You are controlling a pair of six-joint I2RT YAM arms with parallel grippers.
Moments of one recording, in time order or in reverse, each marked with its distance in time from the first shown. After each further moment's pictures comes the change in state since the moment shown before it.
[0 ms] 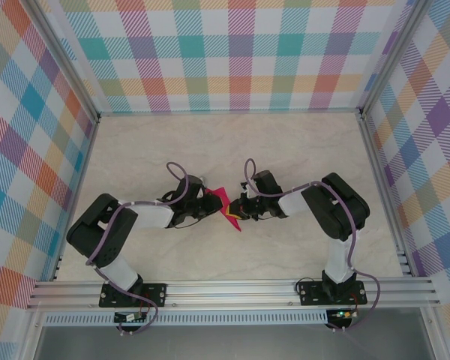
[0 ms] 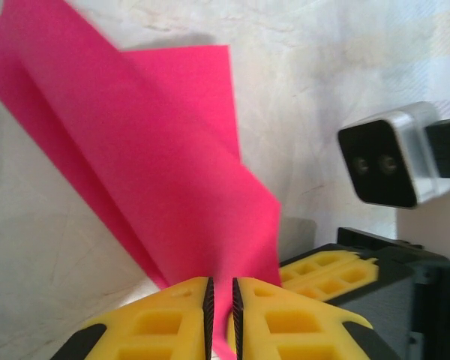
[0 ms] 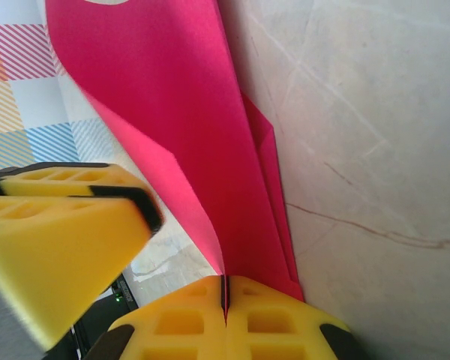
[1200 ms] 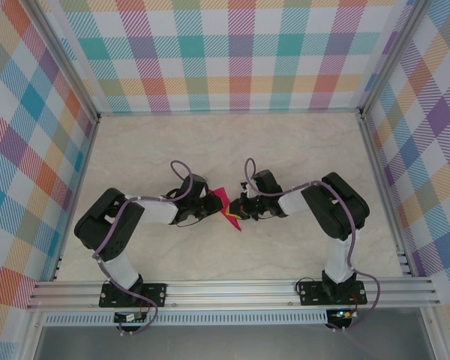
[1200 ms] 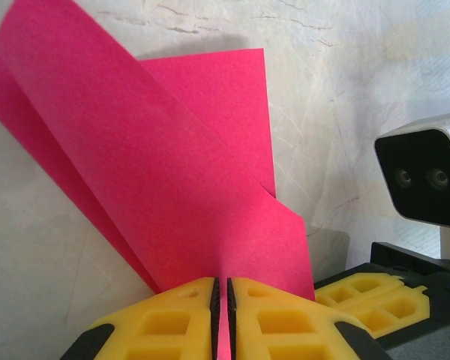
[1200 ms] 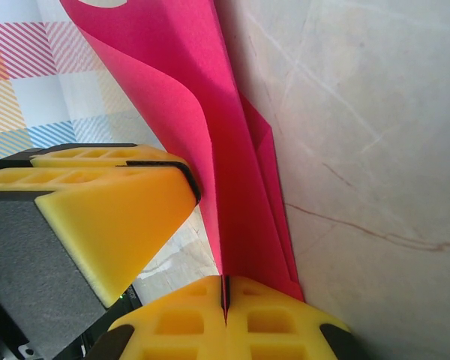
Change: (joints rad) left arm 0.000 0.078 0.054 -0.051 -0.018 0.027; right arm -0.003 0.005 0.009 -0.014 -0.016 0.000
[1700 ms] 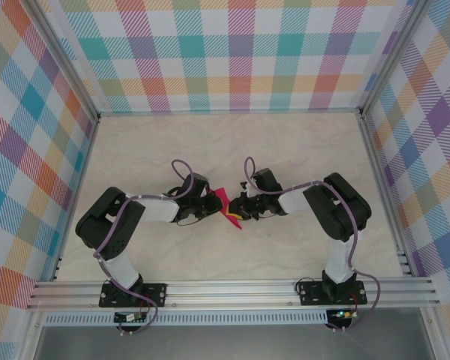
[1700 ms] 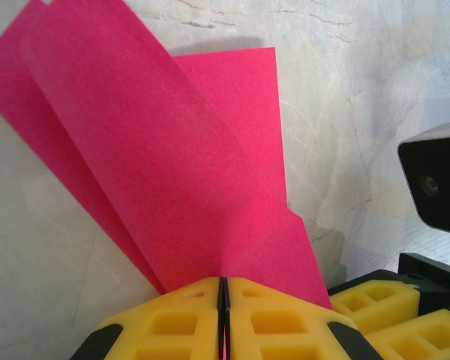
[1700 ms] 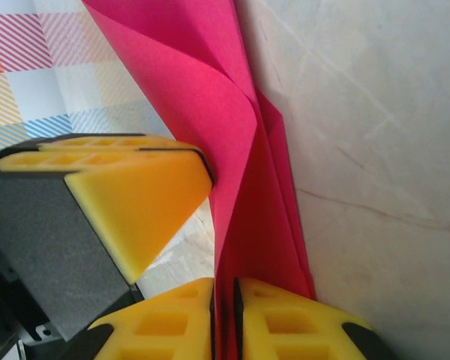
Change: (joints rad) left arm 0.000 0.011 0.029 -0.058 -0.007 0.000; right arm -0.004 -0.026 0.021 -0.089 -0.013 -0.024
